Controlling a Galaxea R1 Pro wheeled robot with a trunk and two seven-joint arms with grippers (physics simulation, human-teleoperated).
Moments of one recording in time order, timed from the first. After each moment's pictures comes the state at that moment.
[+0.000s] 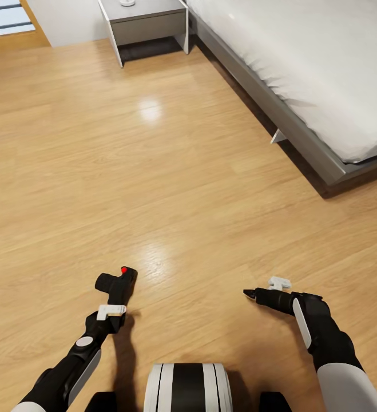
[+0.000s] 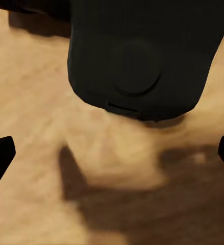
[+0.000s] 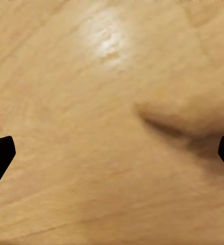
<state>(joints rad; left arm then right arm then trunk) -0.45 0.15 -0.26 -0.79 0.22 0.11 0.18 -0.58 -0.05 -0.27 -1.02 0.04 0.75 0.46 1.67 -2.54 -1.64</state>
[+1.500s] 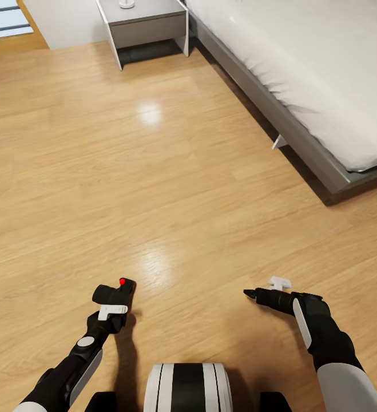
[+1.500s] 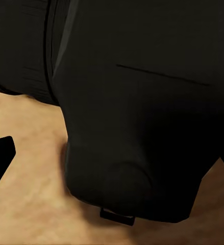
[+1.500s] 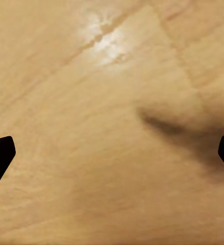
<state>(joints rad) -0.45 0.15 -0.27 -0.79 0.22 0.10 0.18 -0.58 -0.05 -0.26 -1.02 0.04 0.75 0.45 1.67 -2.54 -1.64</state>
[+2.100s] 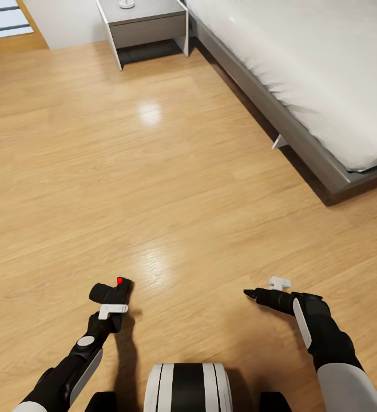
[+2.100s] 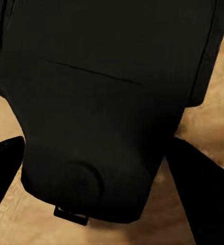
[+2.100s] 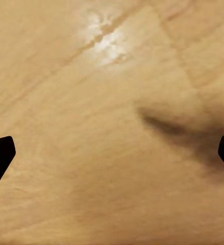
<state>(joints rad) -0.45 0.15 -0.27 -0.80 0.22 0.10 0.18 -0.58 -0.05 -0.27 -1.02 0.04 0.75 0.45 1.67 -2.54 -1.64</state>
